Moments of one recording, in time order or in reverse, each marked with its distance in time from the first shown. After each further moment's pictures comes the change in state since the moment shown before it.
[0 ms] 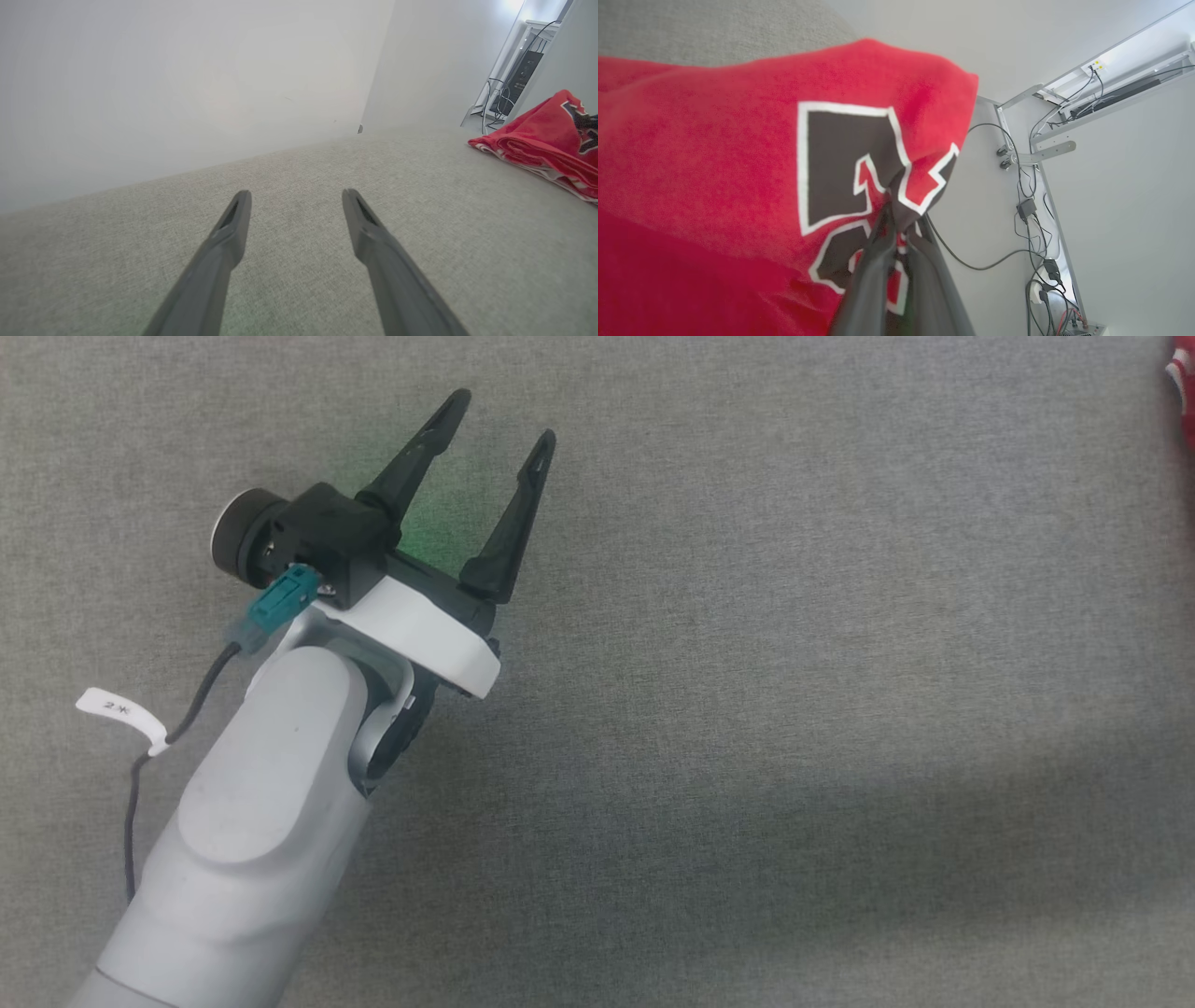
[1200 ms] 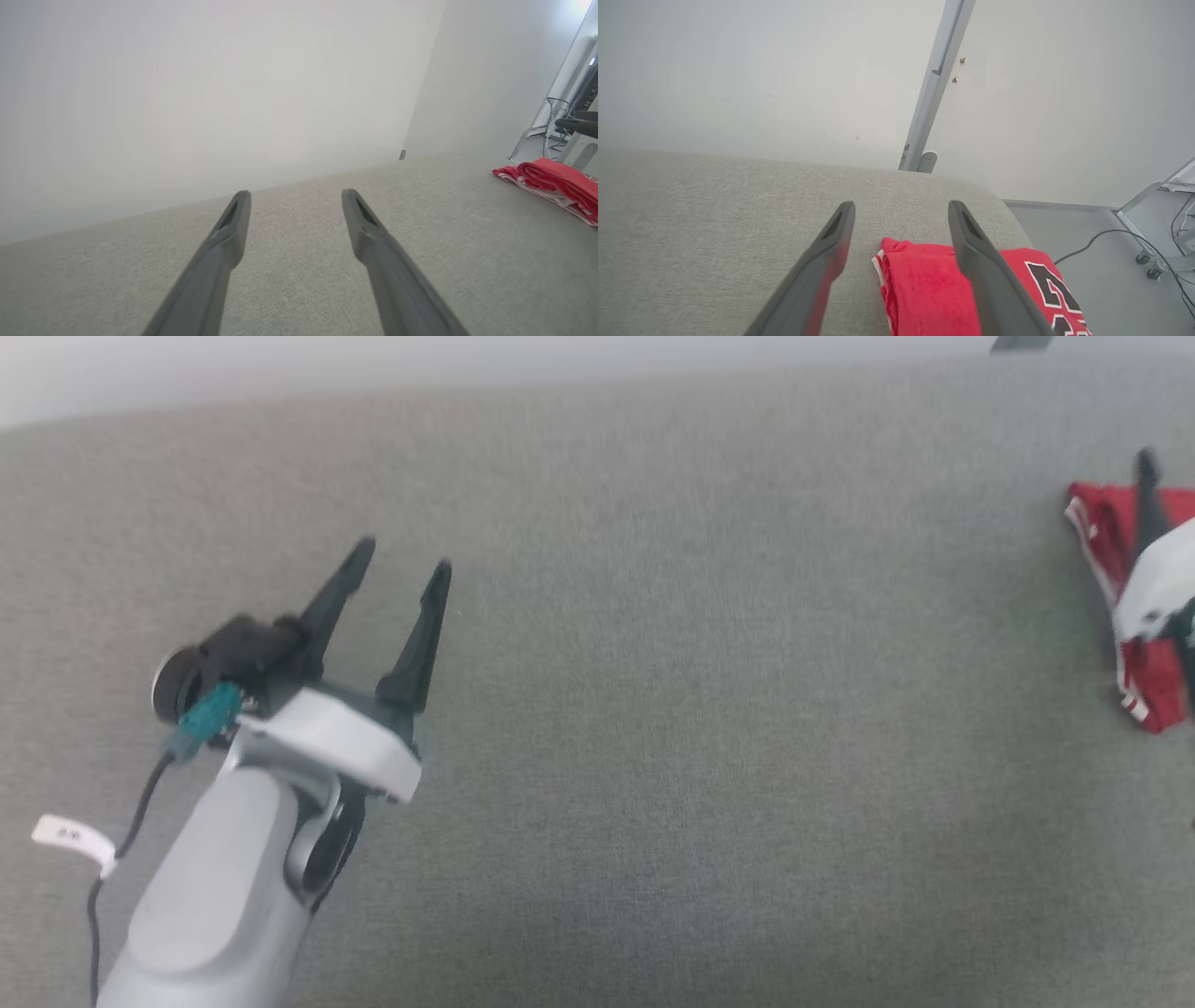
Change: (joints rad) left arm 0.203 0.046 0.103 0.014 -0.030 0.000 0.000; right arm -0.065 0.287 0.059 0.266 0.035 0.000 -0.427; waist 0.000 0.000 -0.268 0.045
